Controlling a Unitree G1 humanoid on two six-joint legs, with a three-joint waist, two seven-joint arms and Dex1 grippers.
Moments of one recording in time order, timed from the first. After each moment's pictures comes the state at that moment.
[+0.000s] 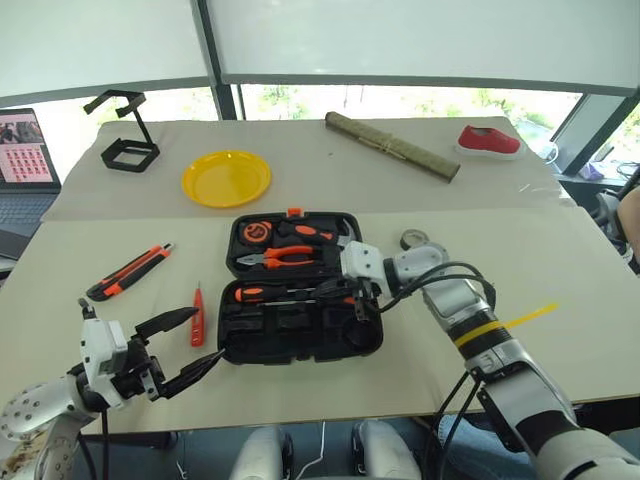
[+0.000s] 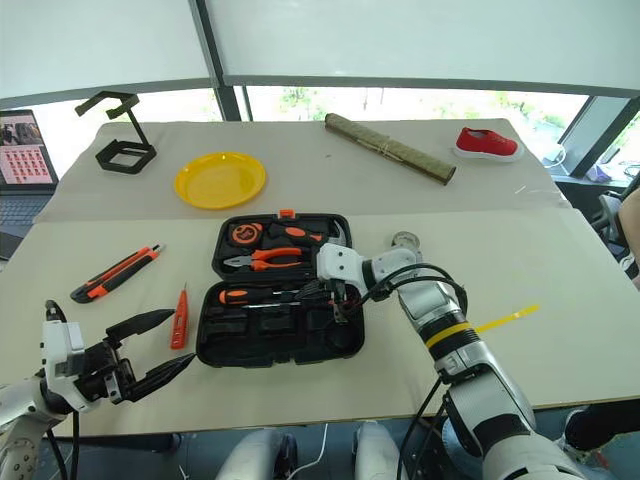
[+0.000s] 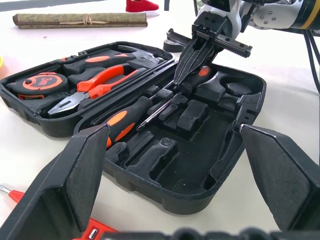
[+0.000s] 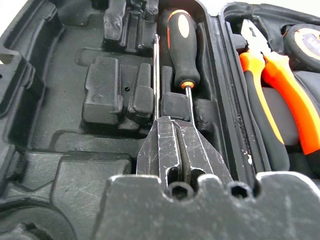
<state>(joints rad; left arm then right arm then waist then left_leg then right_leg) 0.36 0.63 0.40 -0.30 -0.63 0.05 -1.12 -0.73 -0.36 0.38 0.42 0.02 -0.06 1.22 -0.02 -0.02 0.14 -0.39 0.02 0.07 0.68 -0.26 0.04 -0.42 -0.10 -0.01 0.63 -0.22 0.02</state>
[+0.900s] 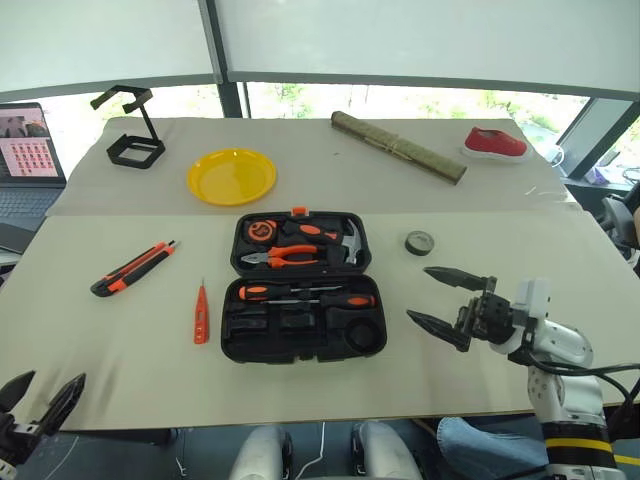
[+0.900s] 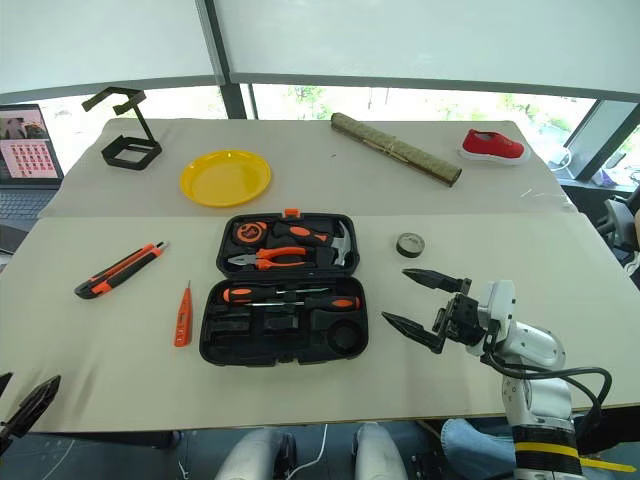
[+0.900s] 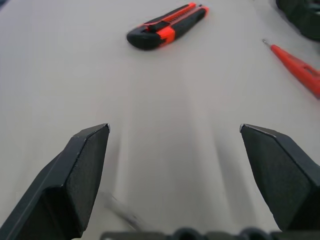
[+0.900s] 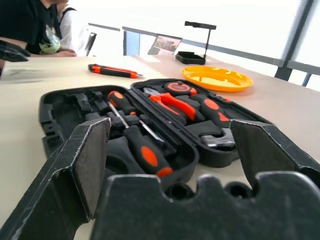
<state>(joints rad) 0.65 0.54 0.83 -0.23 -0.73 0.29 -0.79 -0.10 -0.48 -0.20 0.02 0.54 -0.15 1.27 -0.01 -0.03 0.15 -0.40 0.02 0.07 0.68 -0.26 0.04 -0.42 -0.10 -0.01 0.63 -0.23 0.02</state>
